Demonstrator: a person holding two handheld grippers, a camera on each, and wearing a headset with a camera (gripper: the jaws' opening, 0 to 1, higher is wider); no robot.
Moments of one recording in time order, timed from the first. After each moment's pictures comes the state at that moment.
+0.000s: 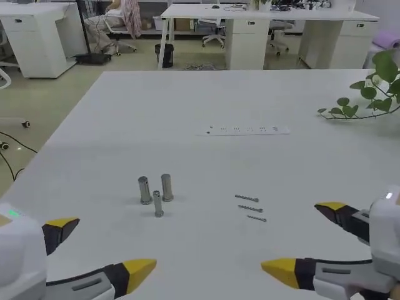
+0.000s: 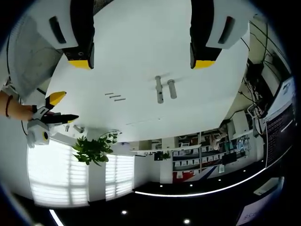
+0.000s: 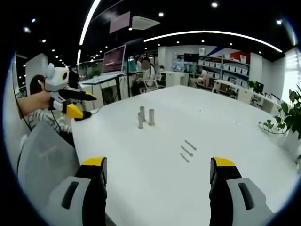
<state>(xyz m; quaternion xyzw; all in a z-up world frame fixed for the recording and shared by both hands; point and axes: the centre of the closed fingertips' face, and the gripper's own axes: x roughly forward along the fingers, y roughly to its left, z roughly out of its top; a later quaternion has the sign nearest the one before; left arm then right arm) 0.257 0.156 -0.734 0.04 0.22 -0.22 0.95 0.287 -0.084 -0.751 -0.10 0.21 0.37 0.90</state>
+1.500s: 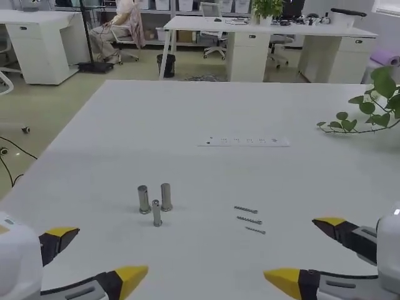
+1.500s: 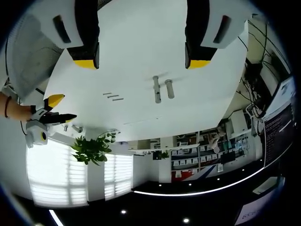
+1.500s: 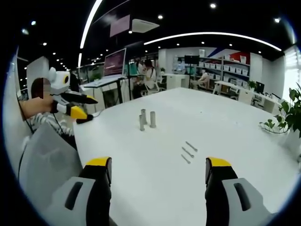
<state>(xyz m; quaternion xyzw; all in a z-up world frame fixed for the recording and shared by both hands) 0.257 0.161 -0.732 0.04 0.22 -0.22 0.95 0.284 -0.084 -0.747 -0.08 0.20 0.37 0.90</state>
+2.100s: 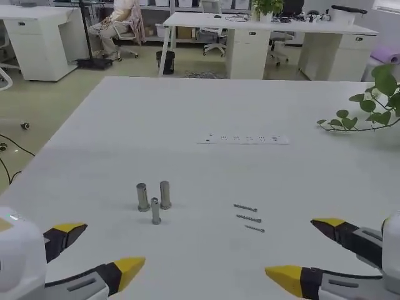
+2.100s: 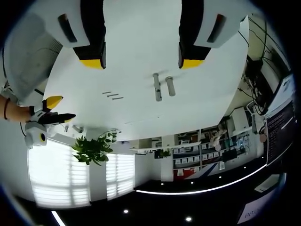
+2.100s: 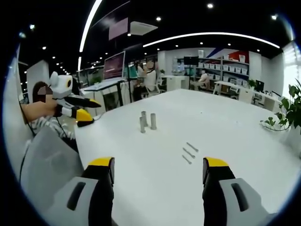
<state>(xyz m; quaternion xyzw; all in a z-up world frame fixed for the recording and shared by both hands) 0.269 0.157 -0.735 0.05 0.21 -0.22 0.95 0.284 -0.084 -0.745 -0.07 0.20 0.38 0.90</state>
